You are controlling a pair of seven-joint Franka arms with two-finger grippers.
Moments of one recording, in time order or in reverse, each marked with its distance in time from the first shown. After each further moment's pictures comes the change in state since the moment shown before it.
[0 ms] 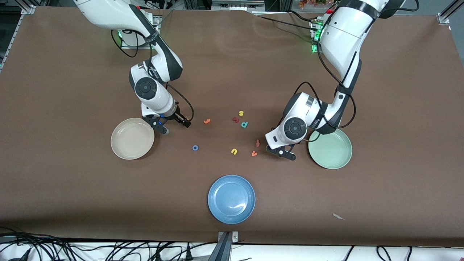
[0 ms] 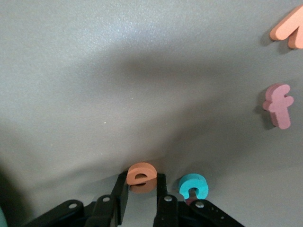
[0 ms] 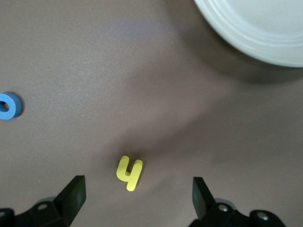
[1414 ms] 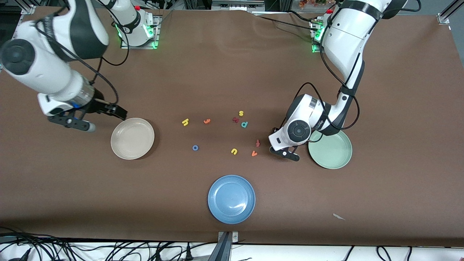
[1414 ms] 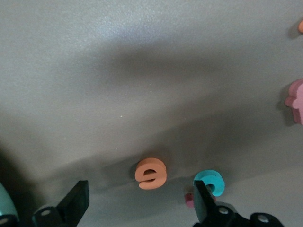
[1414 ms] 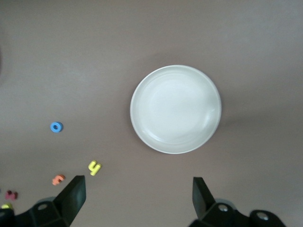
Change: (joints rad) left arm 0.022 0.001 0.001 0.001 0.000 -0.023 0.000; right arm -0.174 -0.325 -0.090 0.237 0.000 -0.532 -0.565
